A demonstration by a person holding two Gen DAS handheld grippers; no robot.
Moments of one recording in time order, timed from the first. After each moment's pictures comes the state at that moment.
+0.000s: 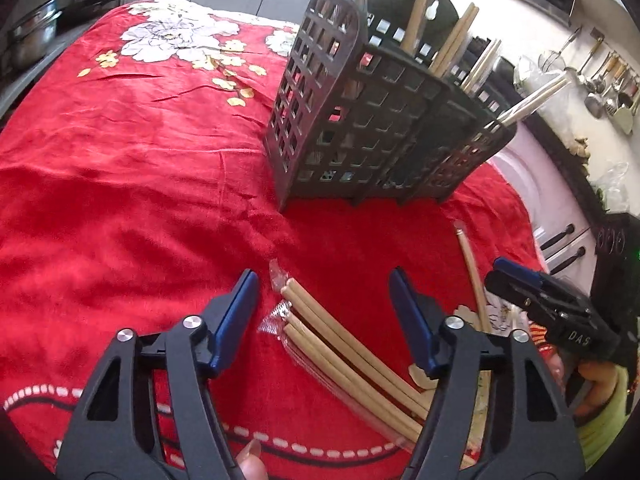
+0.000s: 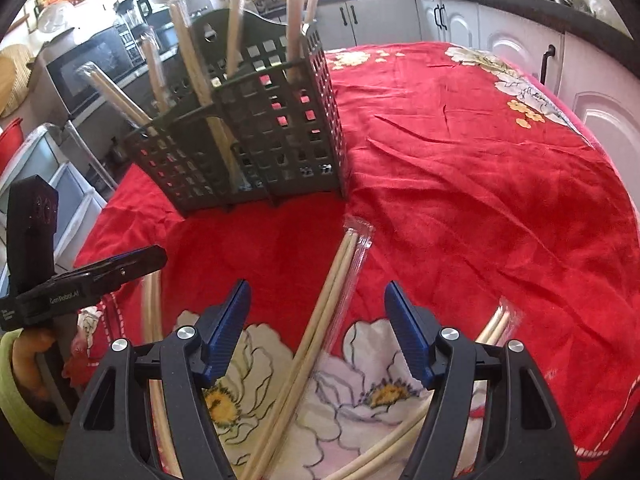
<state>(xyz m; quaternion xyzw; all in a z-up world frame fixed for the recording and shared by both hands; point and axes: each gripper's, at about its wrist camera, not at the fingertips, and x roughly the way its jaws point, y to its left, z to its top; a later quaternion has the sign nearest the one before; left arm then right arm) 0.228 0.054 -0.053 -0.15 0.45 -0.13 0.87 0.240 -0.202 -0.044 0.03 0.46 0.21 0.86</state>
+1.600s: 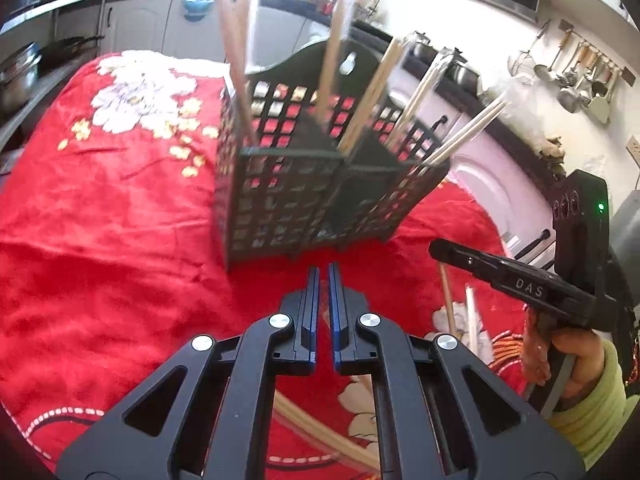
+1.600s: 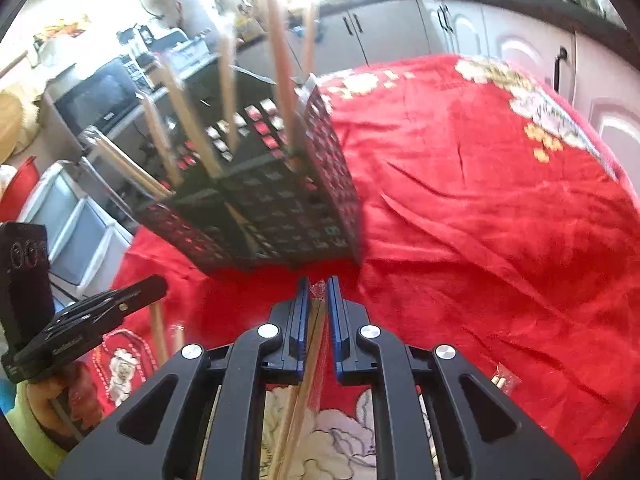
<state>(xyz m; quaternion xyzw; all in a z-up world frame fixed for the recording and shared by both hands) 0.224 0.027 0.008 -0.13 0.40 -0.16 0.89 0.269 -0.208 -0.006 0.09 0.43 0.25 0.86</state>
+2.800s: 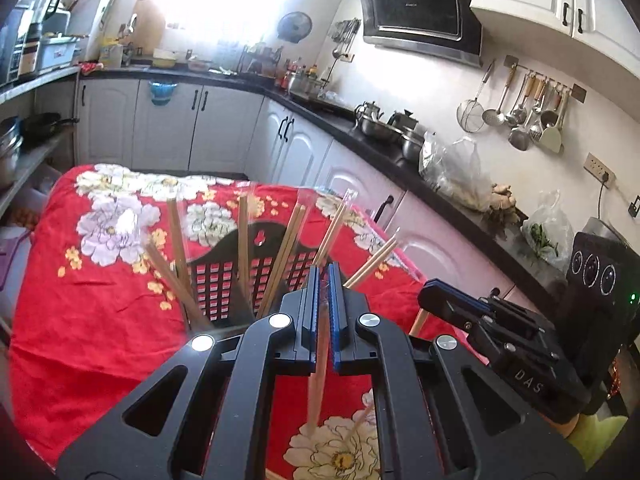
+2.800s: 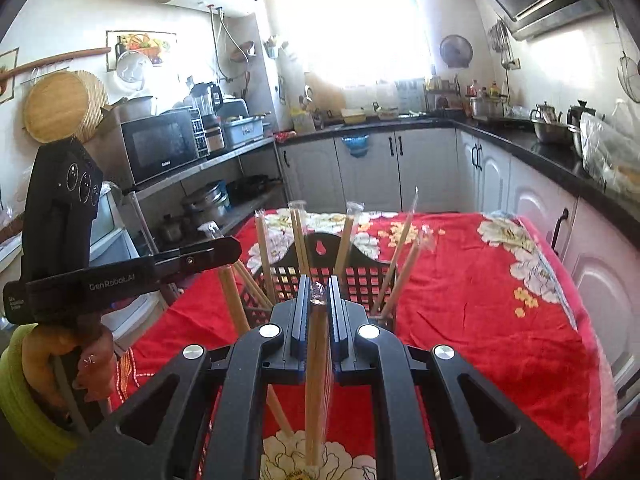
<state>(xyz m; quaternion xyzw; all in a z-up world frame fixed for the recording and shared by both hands) 0.221 0.013 0.127 -0.11 0.27 -0.20 0.93 0.213 -0.195 0.111 0.03 0.23 0.28 0.93</state>
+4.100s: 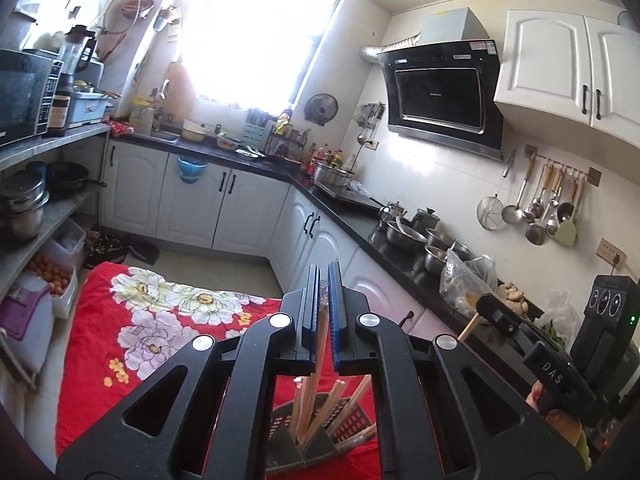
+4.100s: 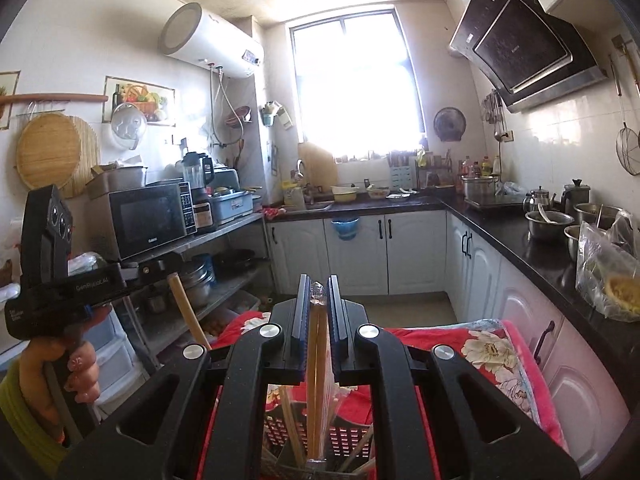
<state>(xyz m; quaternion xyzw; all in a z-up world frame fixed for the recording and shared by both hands) 0.268 0.082 0.248 -0.16 0.15 -0.14 0.97 0.277 -0.188 0.239 0.04 0.11 0.25 0.96</state>
